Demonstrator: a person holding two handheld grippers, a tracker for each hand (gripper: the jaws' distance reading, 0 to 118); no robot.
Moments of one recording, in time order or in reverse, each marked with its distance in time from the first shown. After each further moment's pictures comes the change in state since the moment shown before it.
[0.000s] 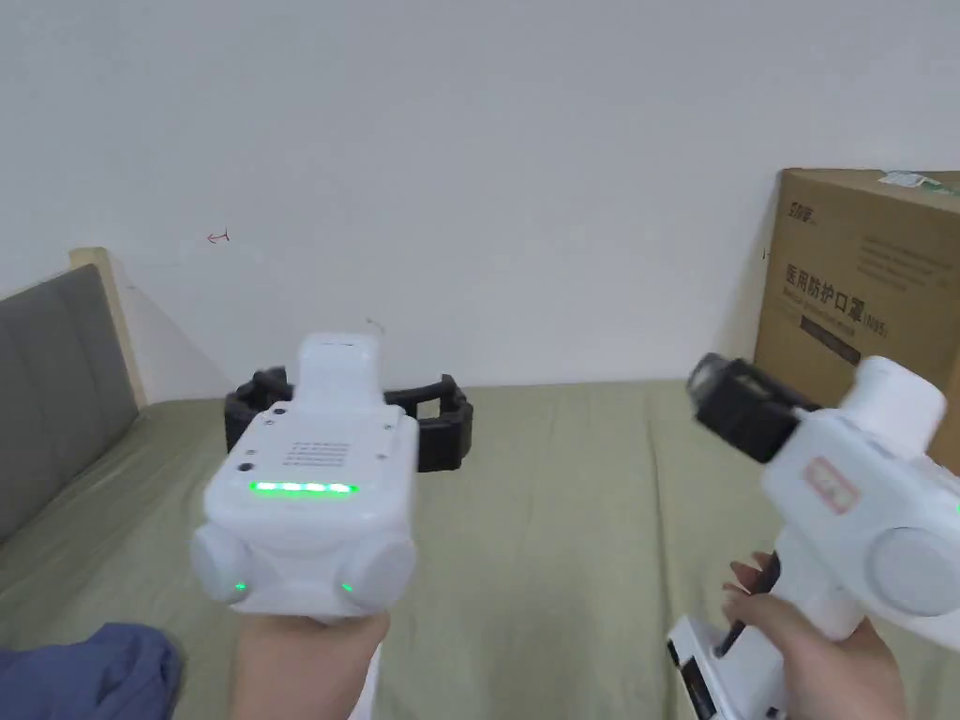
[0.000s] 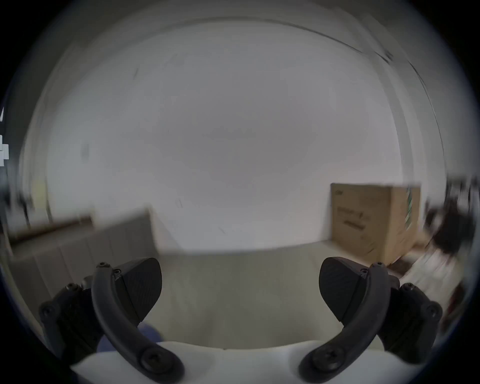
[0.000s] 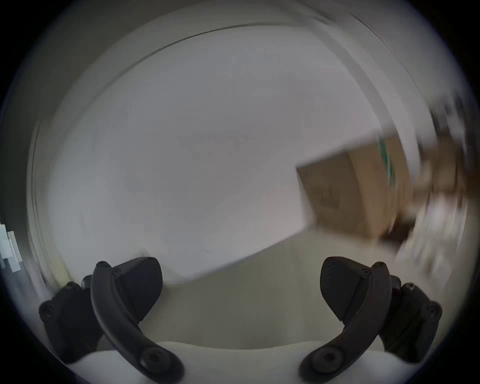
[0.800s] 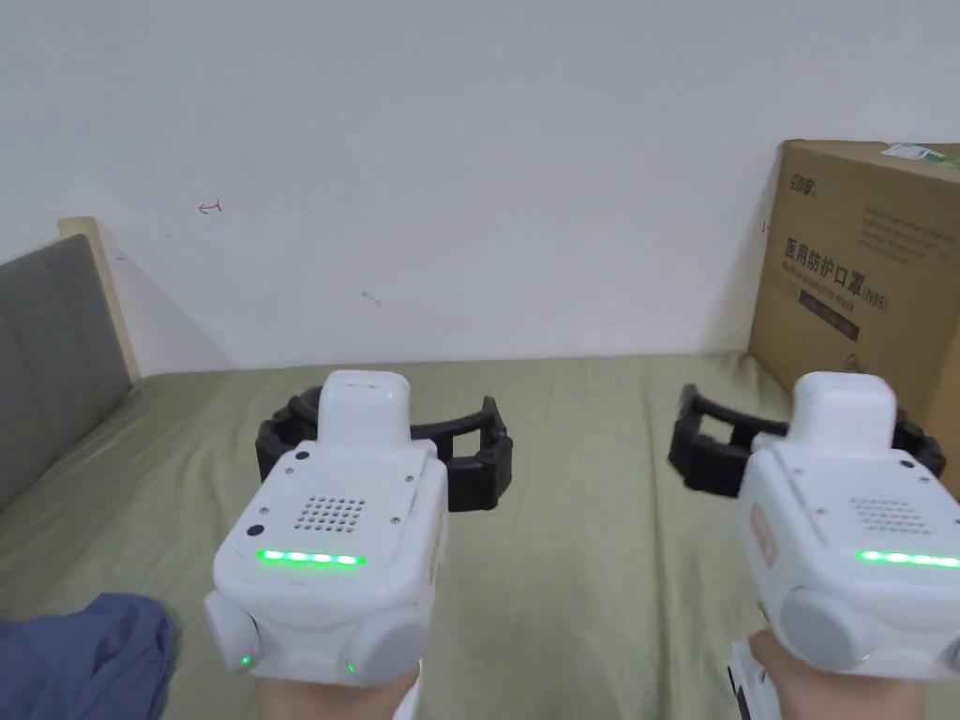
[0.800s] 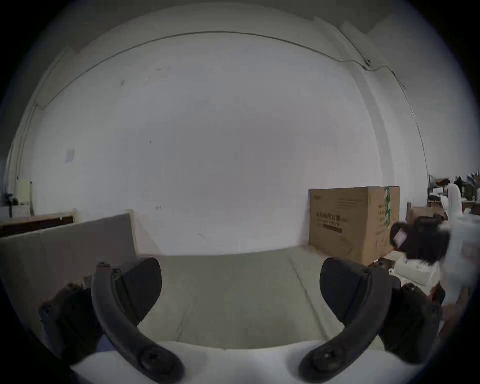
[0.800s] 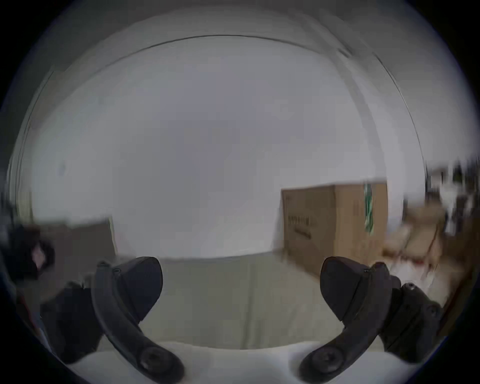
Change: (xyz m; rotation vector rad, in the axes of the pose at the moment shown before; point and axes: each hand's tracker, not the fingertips) left arm 0.013 -0.038 0.031 -0.010 -0.166 0.201; right arm -0.032 -0.057 0.022 0.098 -0.153 0.848
